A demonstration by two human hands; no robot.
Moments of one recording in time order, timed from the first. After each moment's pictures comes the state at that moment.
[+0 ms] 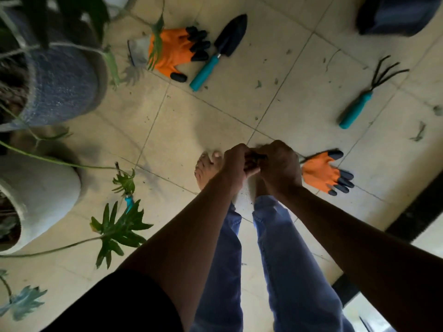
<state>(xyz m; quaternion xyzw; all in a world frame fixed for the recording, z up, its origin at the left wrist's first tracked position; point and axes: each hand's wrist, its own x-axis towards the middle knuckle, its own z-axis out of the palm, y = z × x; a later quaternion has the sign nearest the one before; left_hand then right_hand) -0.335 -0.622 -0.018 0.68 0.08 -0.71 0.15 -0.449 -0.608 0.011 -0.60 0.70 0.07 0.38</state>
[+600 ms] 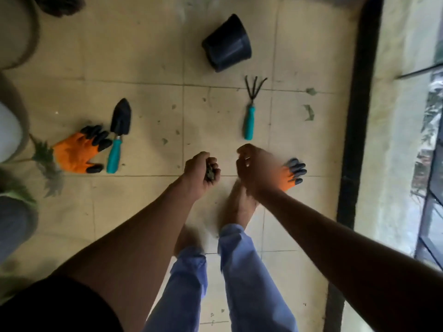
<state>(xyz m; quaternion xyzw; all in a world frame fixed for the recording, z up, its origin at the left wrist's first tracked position) -0.473 -0.698 0.007 0.68 -0.02 -0.73 0.02 -0.596 -0.613 0.031 -0.35 0.87 -0.11 0.33</state>
